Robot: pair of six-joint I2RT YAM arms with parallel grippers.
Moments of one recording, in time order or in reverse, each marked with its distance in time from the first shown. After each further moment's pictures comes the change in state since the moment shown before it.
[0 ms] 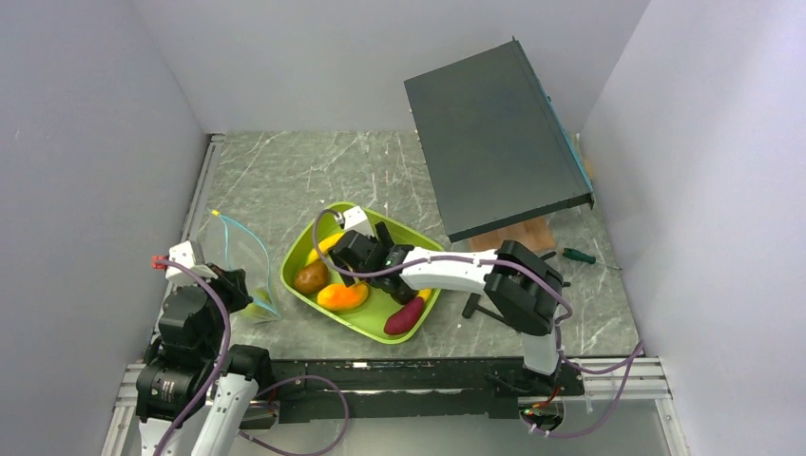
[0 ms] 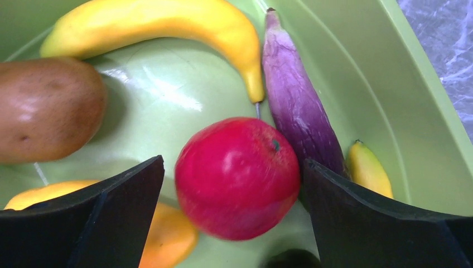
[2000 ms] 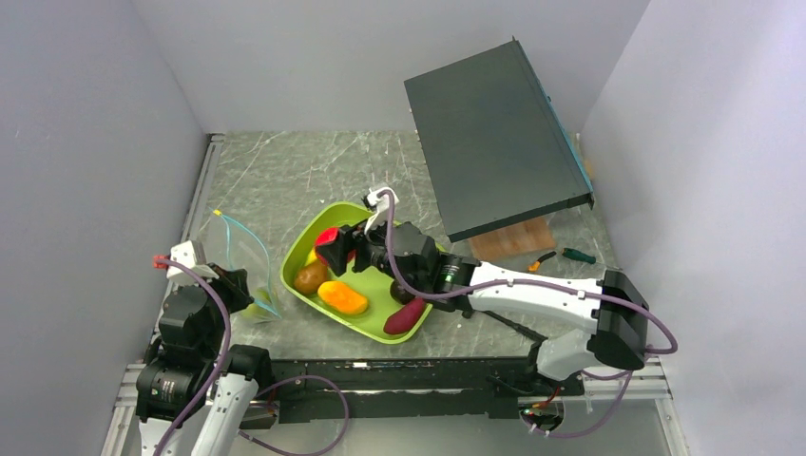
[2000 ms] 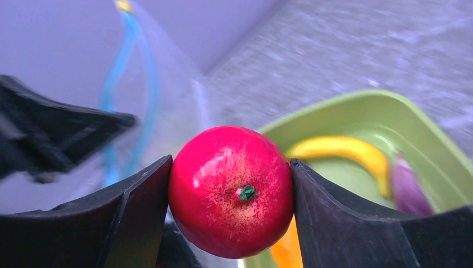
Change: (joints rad) left arm 0.000 -0.001 0.000 0.000 0.016 0.001; right arm 0.089 -0.481 -0.195 0.386 -0.173 0.039
